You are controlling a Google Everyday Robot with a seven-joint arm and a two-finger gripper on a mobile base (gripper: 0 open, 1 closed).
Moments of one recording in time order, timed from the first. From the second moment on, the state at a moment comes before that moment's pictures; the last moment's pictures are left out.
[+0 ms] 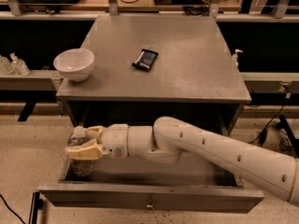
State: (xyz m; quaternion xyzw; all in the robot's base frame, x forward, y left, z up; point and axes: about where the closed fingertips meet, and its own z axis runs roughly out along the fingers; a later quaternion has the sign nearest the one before) arm 0.471 0.196 0.755 -0.45 0.57 0.52 0.46
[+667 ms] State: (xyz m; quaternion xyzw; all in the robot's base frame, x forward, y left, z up) arm 0.479 0.197 0.728 -0.50 0.58 0.48 0.43
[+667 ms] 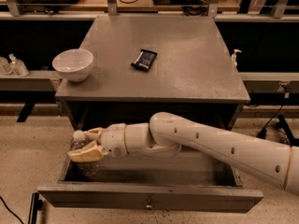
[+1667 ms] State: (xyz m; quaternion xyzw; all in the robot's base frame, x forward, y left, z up) arm 0.486 0.175 0.713 -0.49 0.62 0.47 0.39
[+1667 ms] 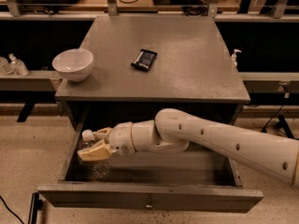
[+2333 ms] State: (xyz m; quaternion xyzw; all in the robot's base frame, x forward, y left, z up) arm 0.484 0.178 0.714 -0.50 0.62 0.47 0.39
